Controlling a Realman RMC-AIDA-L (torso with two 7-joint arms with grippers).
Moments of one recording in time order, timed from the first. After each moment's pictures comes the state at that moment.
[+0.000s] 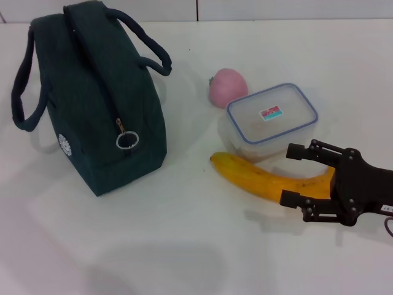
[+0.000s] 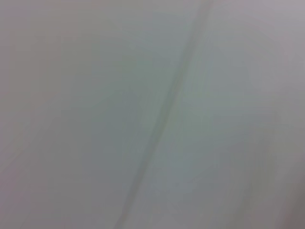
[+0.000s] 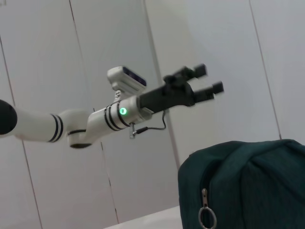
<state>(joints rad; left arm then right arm) -0.41 -1.97 0.54 0.85 1.50 1.60 -1.79 0.43 2.02 -1.02 -0.39 -1.53 -1.73 0.99</state>
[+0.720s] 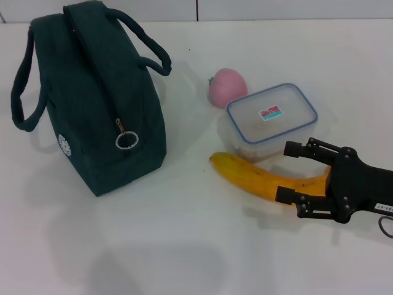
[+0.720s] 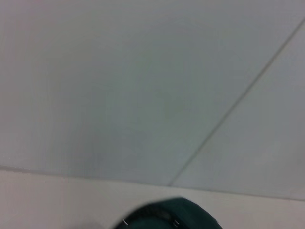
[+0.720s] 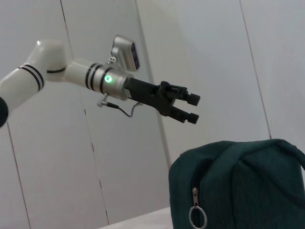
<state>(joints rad) -0.44 -1.95 0.57 1.55 2.13 1.69 -2.70 0.44 2.02 -1.02 -0.35 -1.51 -1.70 0.95</state>
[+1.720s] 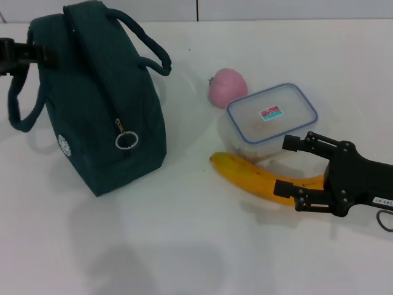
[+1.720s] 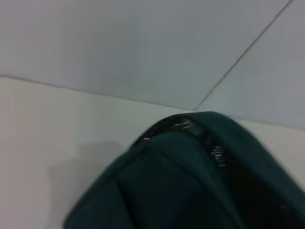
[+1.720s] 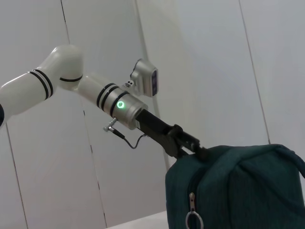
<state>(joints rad) -0.48 -2.03 0.70 1.48 2.37 1.66 -2.71 0.45 2.02 -1.02 -0.35 -1.50 -1.69 0.95</state>
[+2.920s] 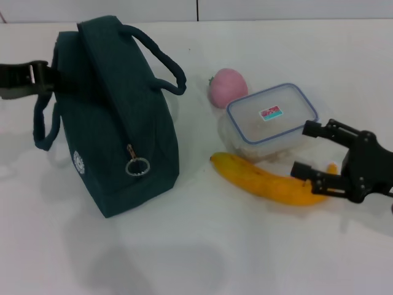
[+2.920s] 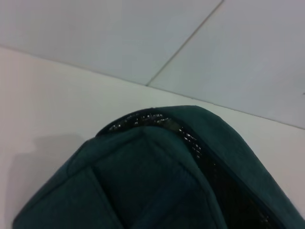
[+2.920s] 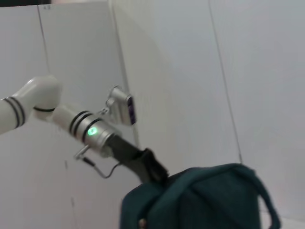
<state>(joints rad) -0.43 -2.08 0.72 1.41 2.24 1.66 -2.67 0.42 2.01 -0.99 -0.36 -1.46 -1.70 0.95</state>
